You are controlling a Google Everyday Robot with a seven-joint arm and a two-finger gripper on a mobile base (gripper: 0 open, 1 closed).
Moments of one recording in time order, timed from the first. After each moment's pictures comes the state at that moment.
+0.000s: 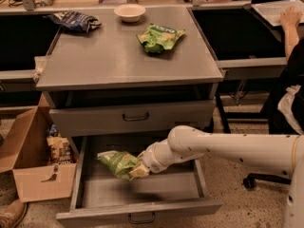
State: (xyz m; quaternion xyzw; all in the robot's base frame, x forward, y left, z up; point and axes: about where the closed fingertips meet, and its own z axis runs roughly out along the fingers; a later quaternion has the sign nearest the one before) arm 0.508 0.046 0.529 -0.55 0.75 0.27 0.26
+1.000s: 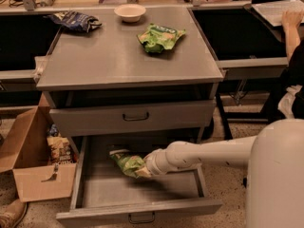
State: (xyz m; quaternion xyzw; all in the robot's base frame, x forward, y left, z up) arm 0.560 0.026 0.435 -0.49 0.80 0.19 0.30
